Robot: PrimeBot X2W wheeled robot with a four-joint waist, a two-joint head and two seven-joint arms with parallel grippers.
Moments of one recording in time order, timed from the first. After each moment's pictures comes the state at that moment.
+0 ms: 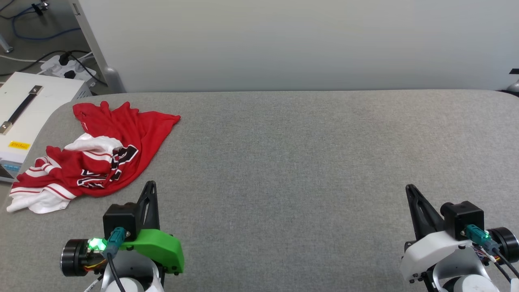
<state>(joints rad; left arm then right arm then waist) -0.01 0.05 0.00 0.00 -0.01 0.00 0.00 0.02 -0.05 0.00 0.00 0.01 0.13 0.00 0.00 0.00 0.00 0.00</state>
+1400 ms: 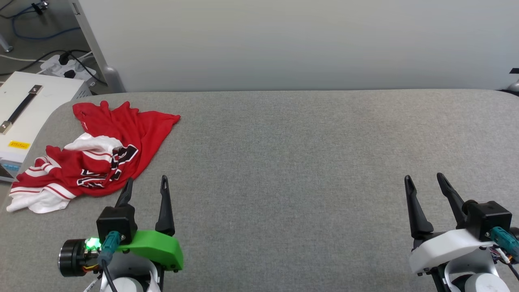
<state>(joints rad) -0.01 0.05 0.00 0.00 -0.04 0.01 -0.06 0.02 -0.05 -0.03 -0.04 0.11 0.13 -0.07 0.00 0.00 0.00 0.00</state>
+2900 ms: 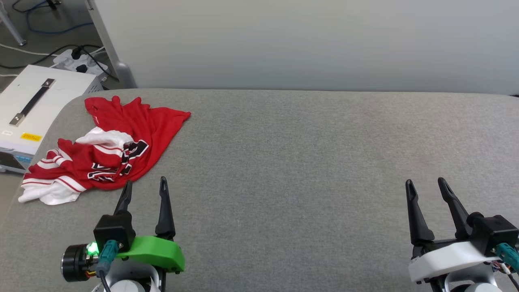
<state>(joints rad) -0.01 0.05 -0.01 0.04 -0.08 0.03 -0.16 0.06 -0.05 -0.02 -0.05 0.16 0.13 -0.16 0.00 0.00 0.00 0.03</state>
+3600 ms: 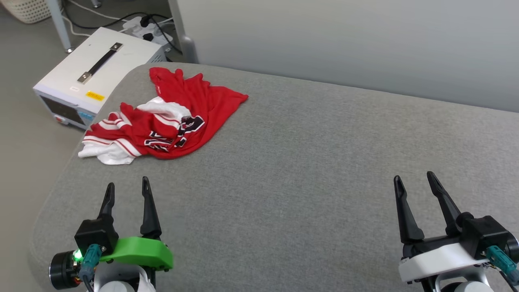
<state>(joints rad) -0.01 0.05 0.03 0.06 -0.13 0.05 -0.21 0.06 -0.05 0.04 -0.08 0.13 0.13 -0.21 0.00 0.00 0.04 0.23</state>
